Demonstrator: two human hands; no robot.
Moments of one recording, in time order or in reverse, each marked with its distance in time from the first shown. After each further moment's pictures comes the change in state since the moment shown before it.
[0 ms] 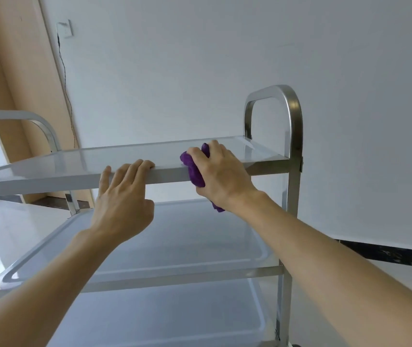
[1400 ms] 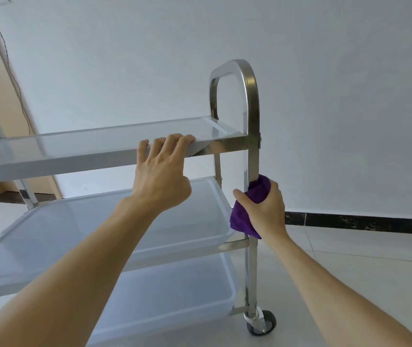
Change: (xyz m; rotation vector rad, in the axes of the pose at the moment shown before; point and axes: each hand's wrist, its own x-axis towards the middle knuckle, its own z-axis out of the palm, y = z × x) left_hand 0.036 0.120 0.015 -0.166 -0.028 0.165; right_hand -0.153 0.087 0.032 0.814 0.289 0.921
